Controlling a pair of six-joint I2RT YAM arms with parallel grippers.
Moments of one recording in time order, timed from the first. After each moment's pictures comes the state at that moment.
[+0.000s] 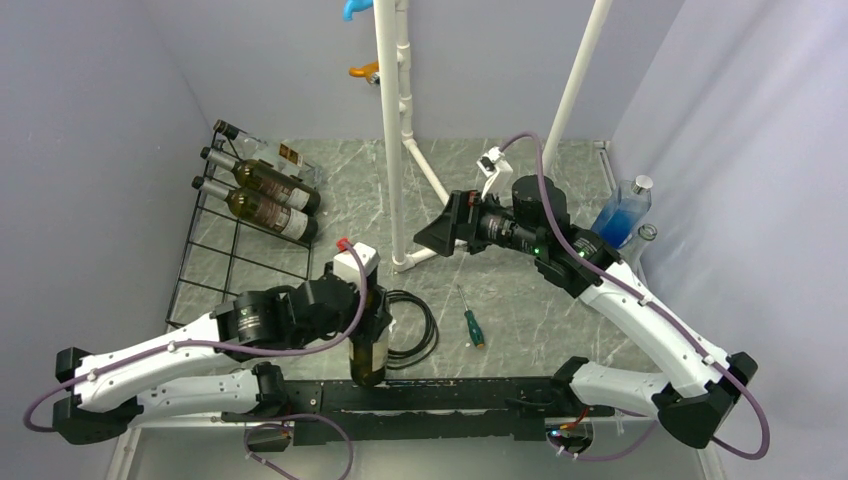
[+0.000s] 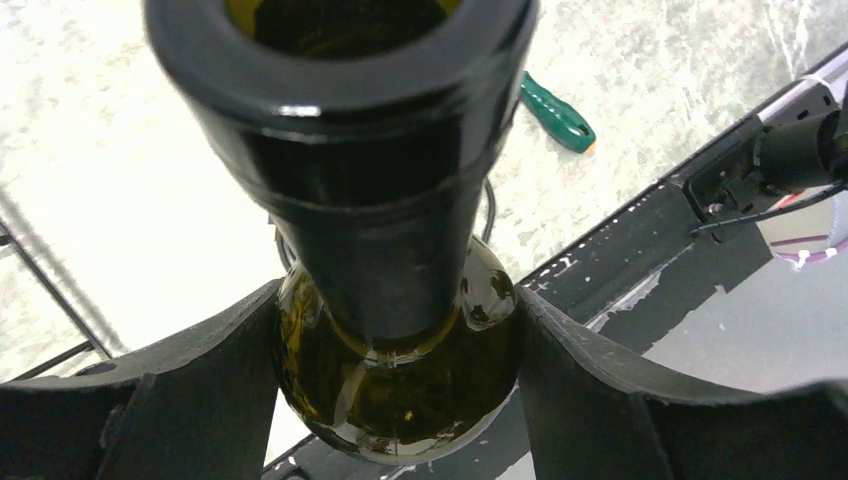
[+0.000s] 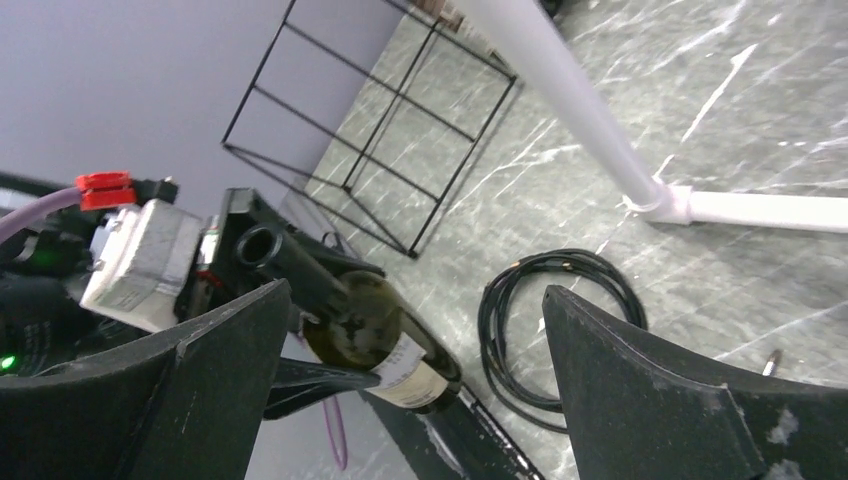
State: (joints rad) left arm -1.22 0.85 0.94 -0.75 -0.37 -0.57; right arm 0.72 1.09 1.19 -0.42 -0.32 0.62
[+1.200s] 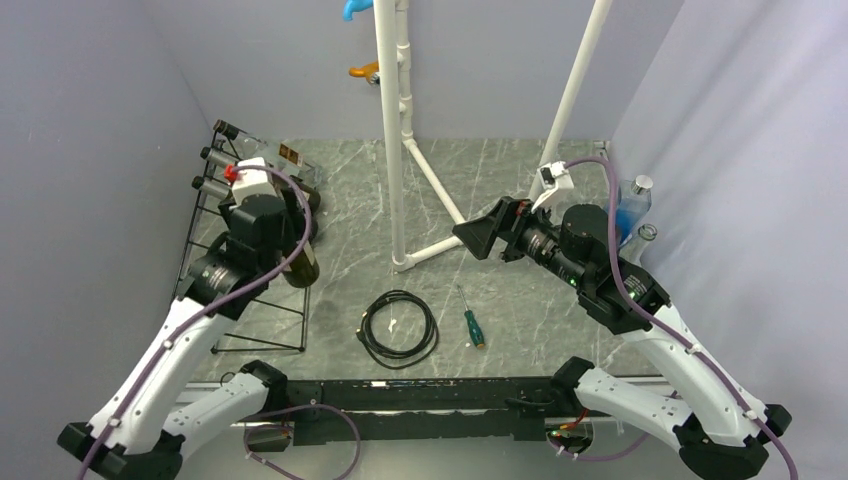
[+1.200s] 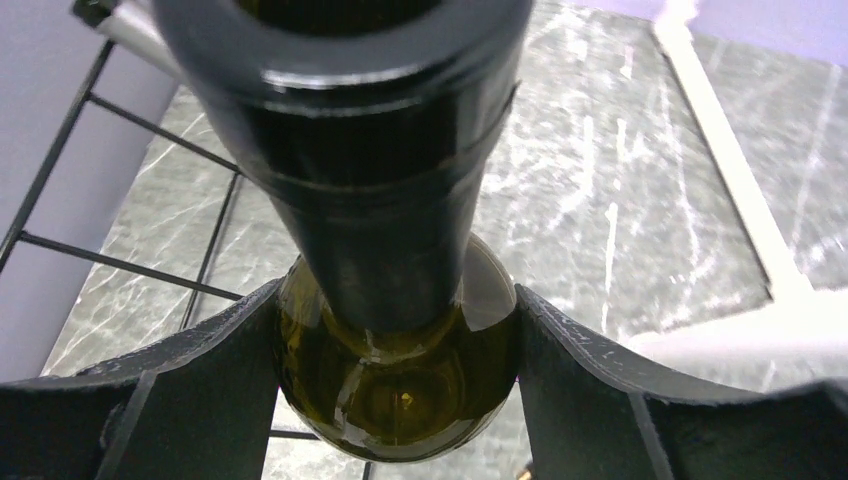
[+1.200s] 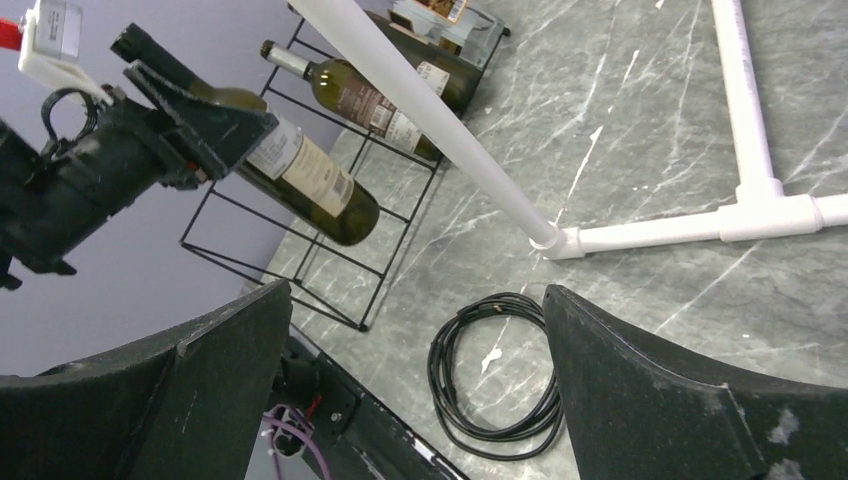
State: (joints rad) left arm -0.53 0.85 1.09 -0.68 -0.64 -0.39; right arm 0.72 0.84 1.12 -0.45 -0.01 0.62
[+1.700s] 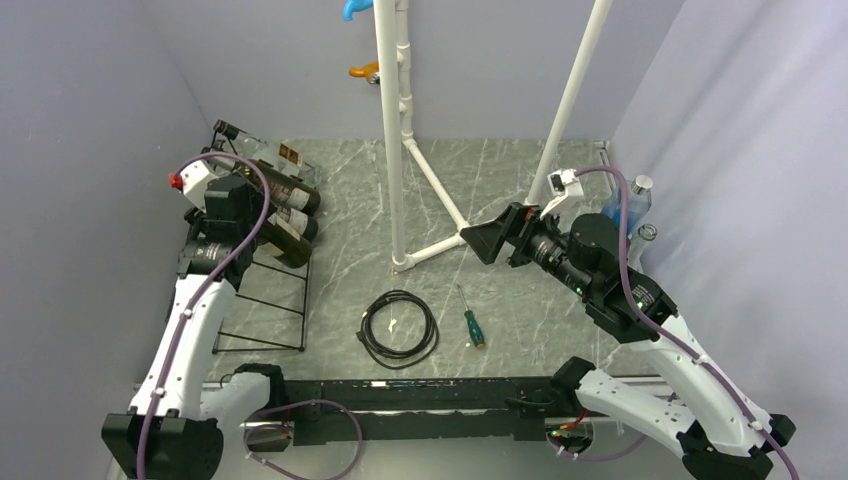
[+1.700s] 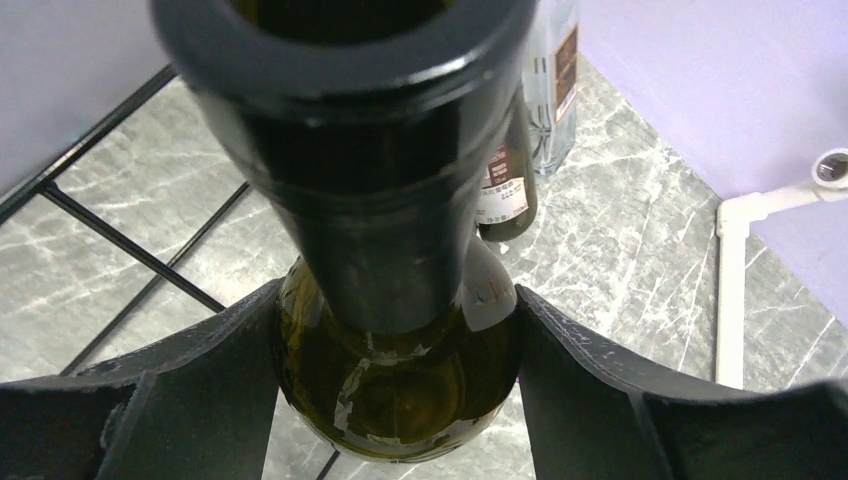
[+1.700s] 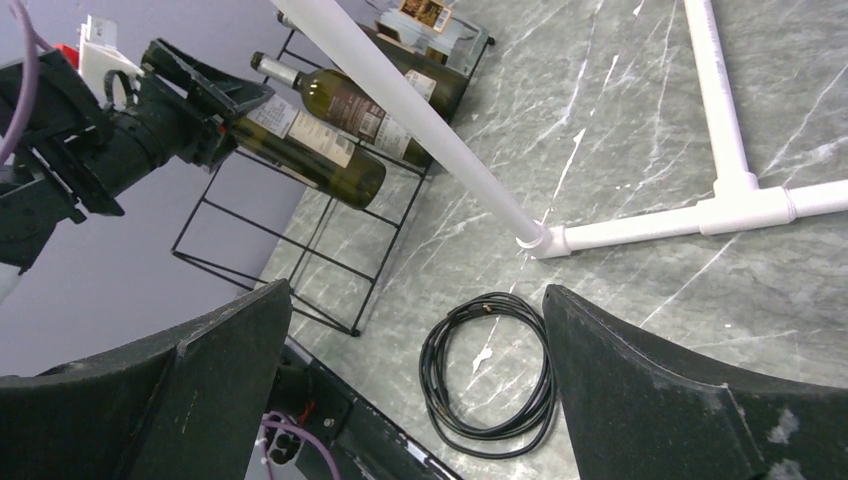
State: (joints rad) left arm -0.09 0.98 1.03 -0.54 -0.51 -0.65; right arm 0.72 0.78 1.08 -0.47 0.03 0.62
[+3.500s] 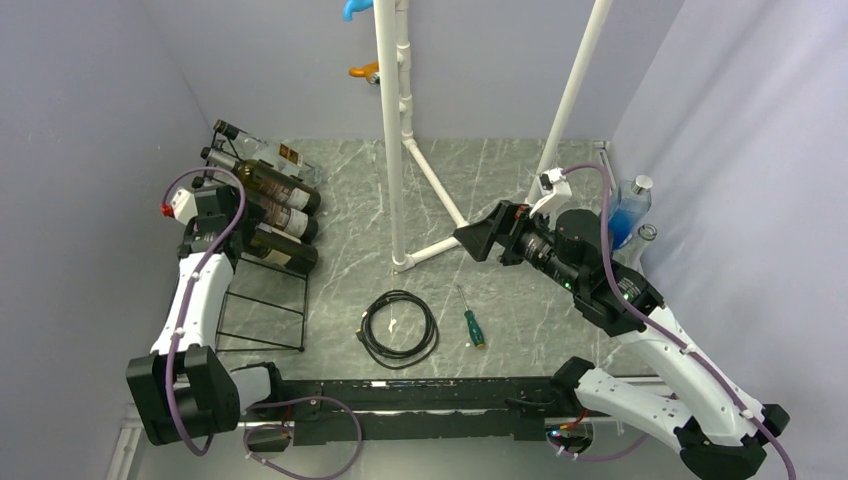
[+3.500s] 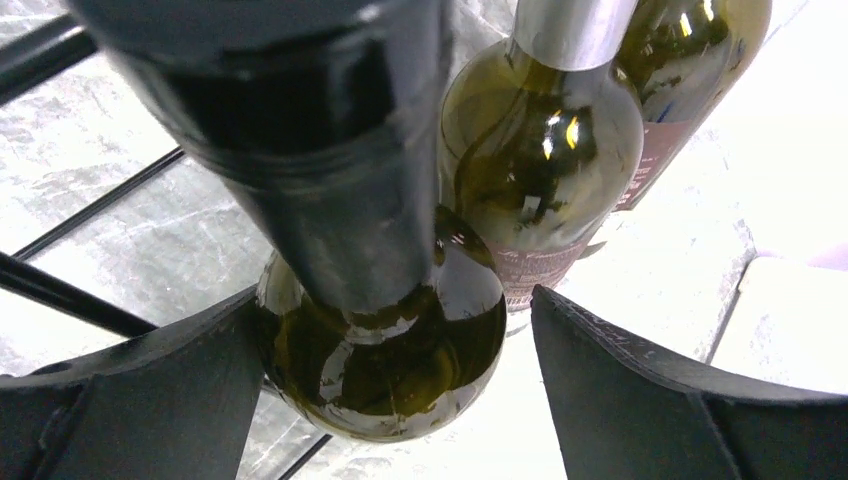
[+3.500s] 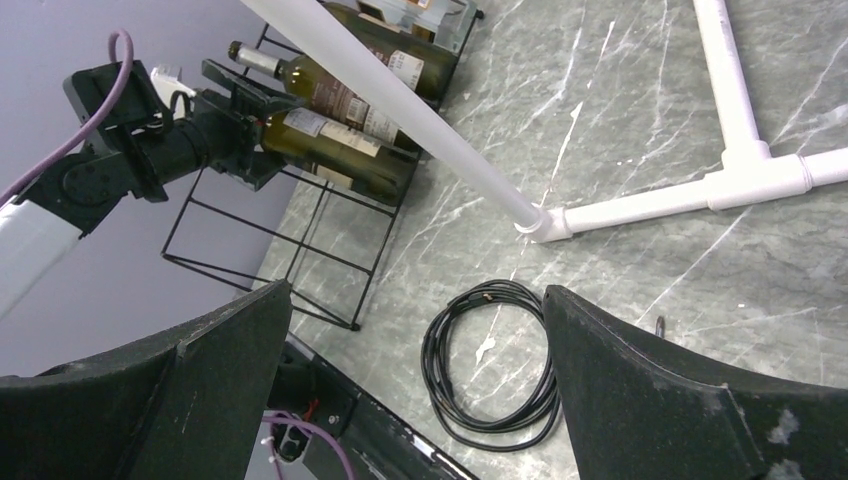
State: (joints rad) left arm 0.18 1.18 0.91 -0.44 -0.26 -0.90; right arm 0.72 0.82 1.06 -0.46 0.03 0.67
